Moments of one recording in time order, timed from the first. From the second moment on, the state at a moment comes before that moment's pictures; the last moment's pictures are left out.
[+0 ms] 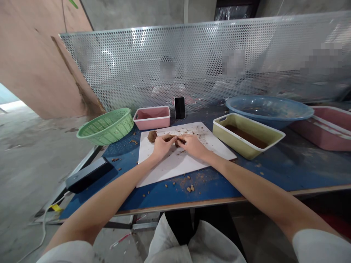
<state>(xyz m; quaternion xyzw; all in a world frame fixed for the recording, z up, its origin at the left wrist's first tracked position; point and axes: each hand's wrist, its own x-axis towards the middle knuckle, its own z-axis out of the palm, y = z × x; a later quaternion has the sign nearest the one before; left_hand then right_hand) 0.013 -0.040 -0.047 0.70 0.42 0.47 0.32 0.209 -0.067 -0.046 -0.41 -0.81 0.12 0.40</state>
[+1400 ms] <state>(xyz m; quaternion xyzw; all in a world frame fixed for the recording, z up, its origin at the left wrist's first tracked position) 0.005 -0.033 -0.052 0.77 0.46 0.40 0.17 0.225 -0.067 -0.038 -0.43 -0.78 0.16 0.42</state>
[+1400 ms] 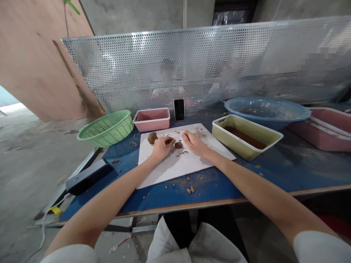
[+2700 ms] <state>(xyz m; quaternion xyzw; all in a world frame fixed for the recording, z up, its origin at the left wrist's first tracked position) 0.006 -0.032 -0.051 0.76 0.45 0.43 0.19 0.220 -0.080 -0.030 -0.40 -0.80 0.24 0.37</state>
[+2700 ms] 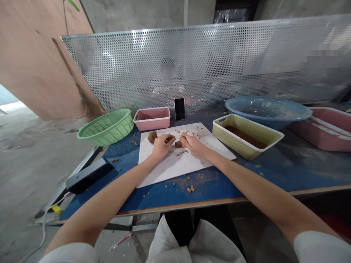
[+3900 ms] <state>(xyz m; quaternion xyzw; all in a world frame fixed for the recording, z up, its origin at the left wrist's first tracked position) 0.009 -0.038 -0.047 0.73 0.39 0.49 0.28 0.226 -0.072 -0.038 -0.41 -0.81 0.21 0.37</state>
